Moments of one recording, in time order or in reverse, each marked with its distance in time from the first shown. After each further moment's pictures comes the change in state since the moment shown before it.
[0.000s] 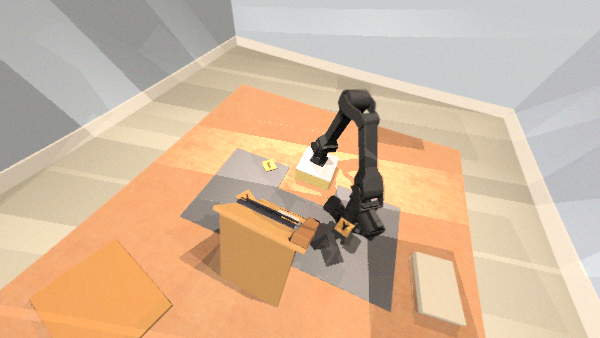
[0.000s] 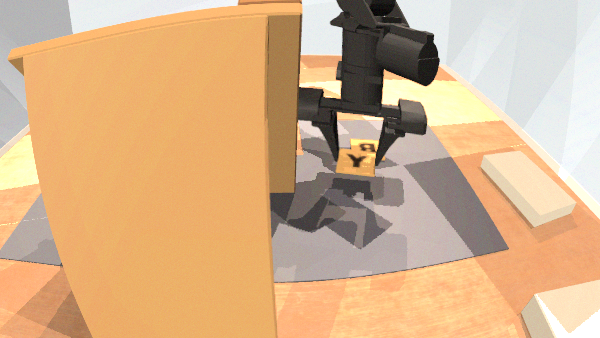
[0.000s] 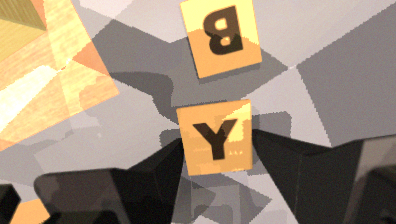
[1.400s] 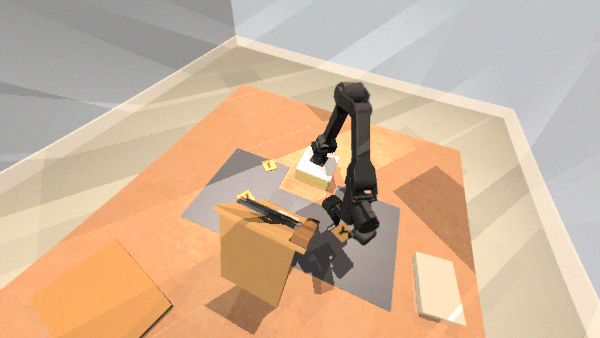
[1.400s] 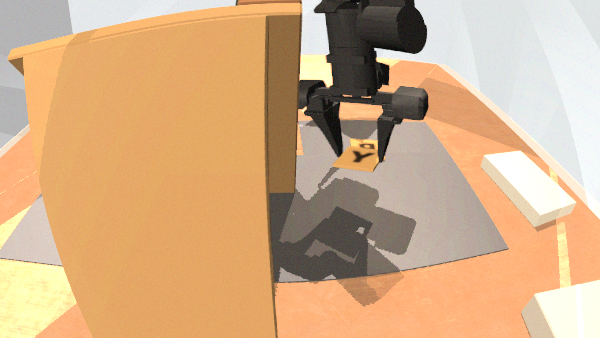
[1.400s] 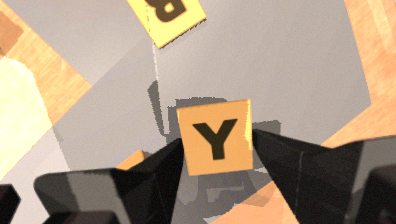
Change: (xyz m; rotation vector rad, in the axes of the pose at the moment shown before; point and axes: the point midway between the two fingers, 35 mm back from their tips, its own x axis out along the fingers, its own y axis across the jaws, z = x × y) arm -0.029 0.000 -0.034 0.287 0.092 -0.144
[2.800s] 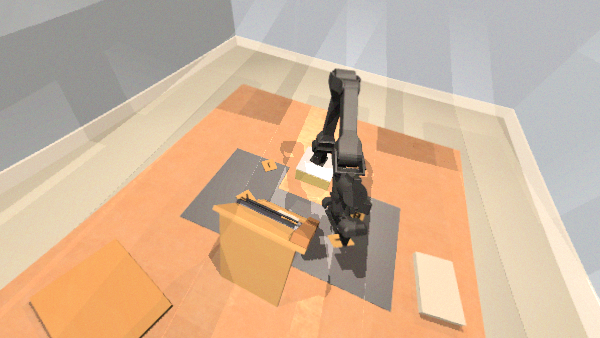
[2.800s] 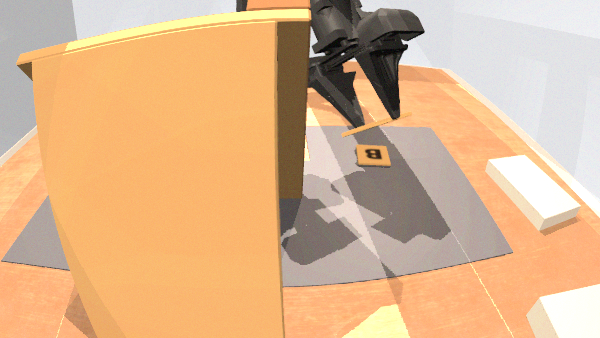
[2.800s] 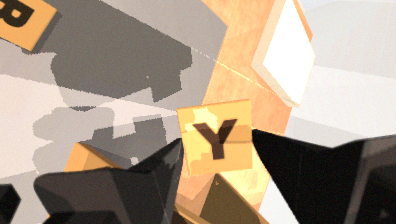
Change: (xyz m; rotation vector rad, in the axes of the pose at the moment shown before) arm -0.083 -0.030 -0.070 0.454 0.138 -0.432
